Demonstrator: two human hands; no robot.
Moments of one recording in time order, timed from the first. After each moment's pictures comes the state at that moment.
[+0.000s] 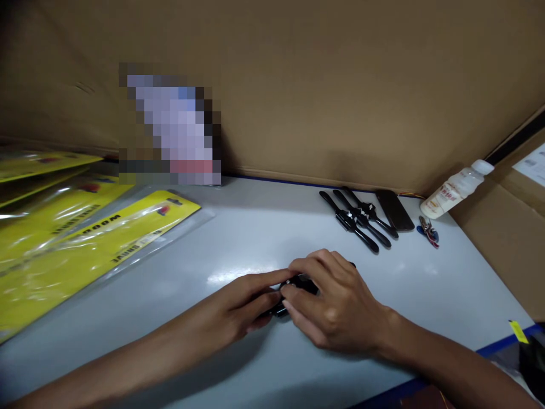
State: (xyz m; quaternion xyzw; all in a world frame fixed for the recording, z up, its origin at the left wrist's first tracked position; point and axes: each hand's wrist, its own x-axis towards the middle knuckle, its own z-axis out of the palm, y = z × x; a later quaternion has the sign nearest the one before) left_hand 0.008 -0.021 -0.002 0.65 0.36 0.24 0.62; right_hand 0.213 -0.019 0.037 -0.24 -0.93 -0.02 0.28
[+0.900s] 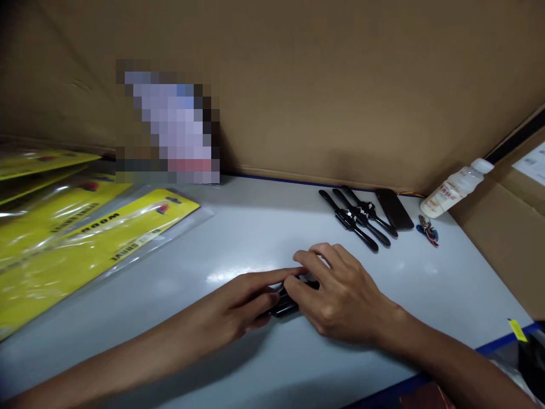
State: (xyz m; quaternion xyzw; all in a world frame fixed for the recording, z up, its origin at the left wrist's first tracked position) left_hand 0.009 -0.020 0.009 0.68 0.37 0.23 0.59; right_hand 0.215 -0.015 0.044 -0.23 -0.94 -0.10 0.23
